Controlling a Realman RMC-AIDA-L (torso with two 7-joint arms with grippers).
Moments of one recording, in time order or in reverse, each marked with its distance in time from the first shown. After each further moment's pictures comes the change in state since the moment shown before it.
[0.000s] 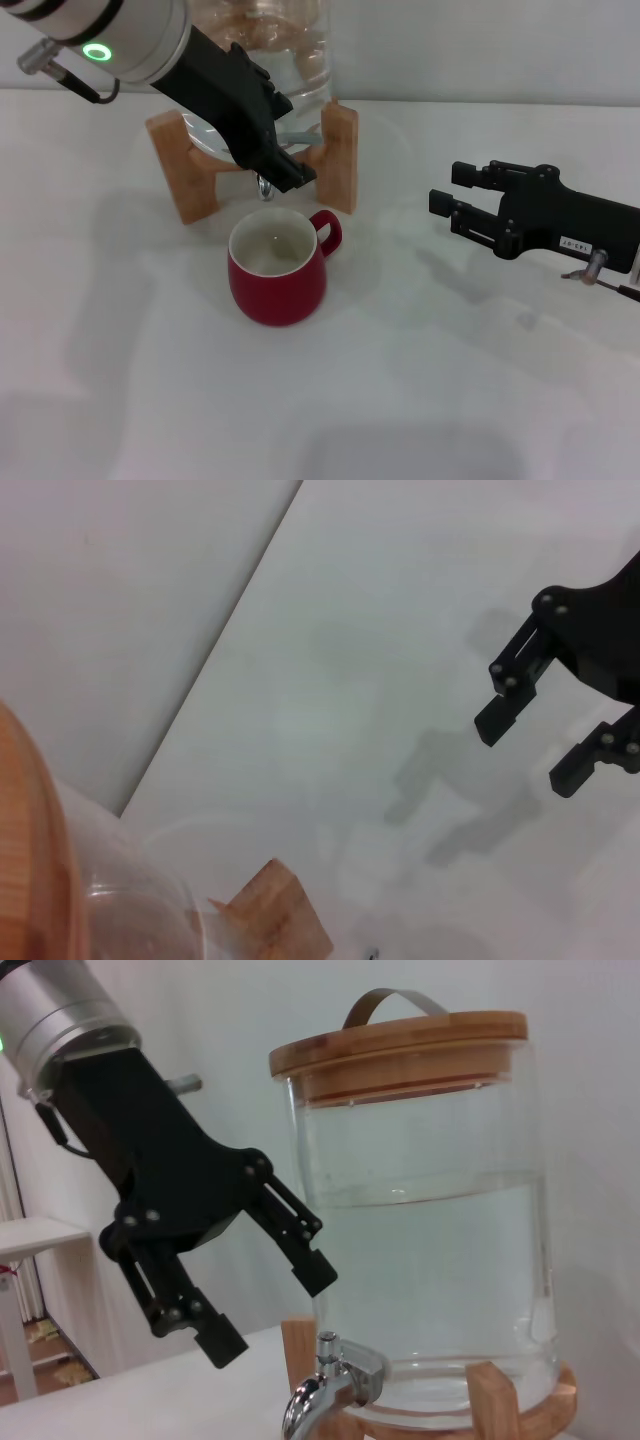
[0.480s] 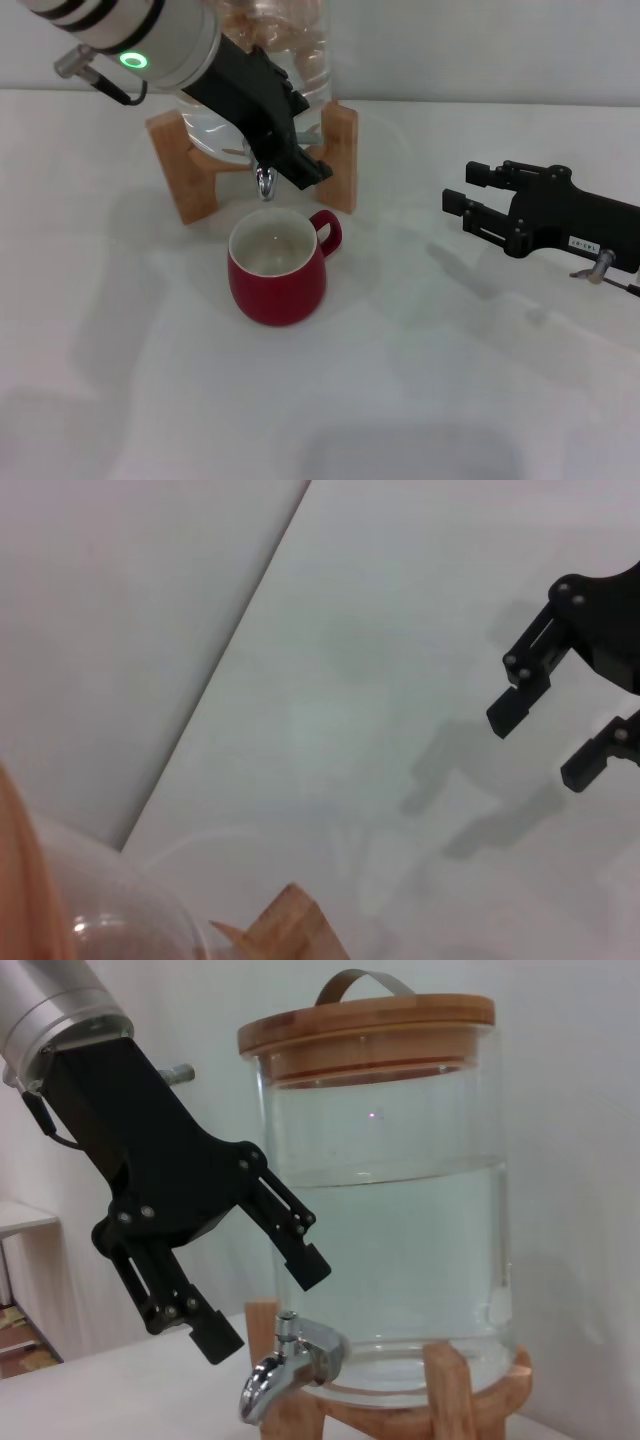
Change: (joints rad) left arm -0.003 -0.002 0.066 -0.059 0.004 0.103 0.000; right arm 0.003 0.000 0.018 -0.030 0.000 -0.022 -0.038
